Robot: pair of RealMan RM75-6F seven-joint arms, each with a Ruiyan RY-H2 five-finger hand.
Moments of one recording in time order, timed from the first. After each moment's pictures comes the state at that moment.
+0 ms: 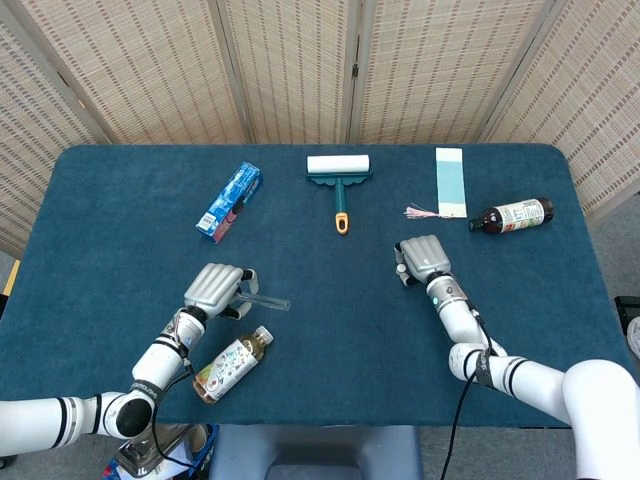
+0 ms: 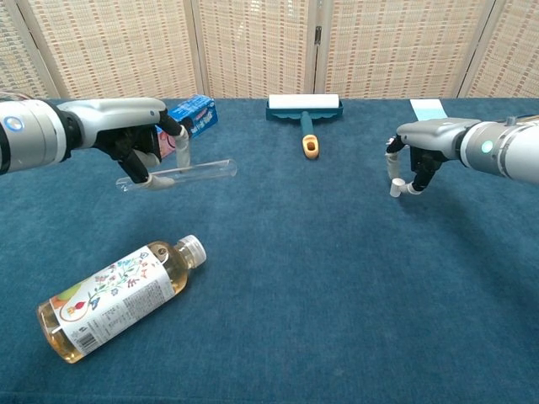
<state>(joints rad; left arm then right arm) -0.91 -1.38 -0.15 -1.72 0.77 0.95 0.40 0.91 -1.61 0.14 -1.09 -0.75 0.69 -0.45</state>
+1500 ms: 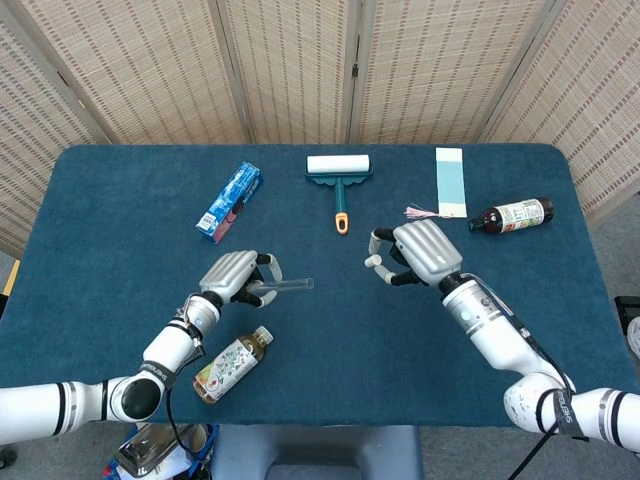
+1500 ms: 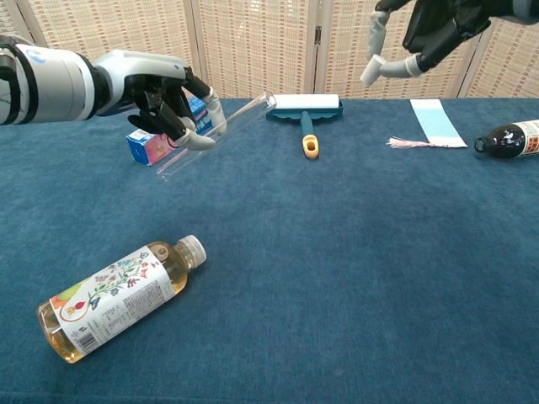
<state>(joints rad) -0.98 -1.32 -0.30 -1.80 0.57 0.83 0.23 0.76 -1.11 0.29 -1.85 -1.12 0.89 -0.08</state>
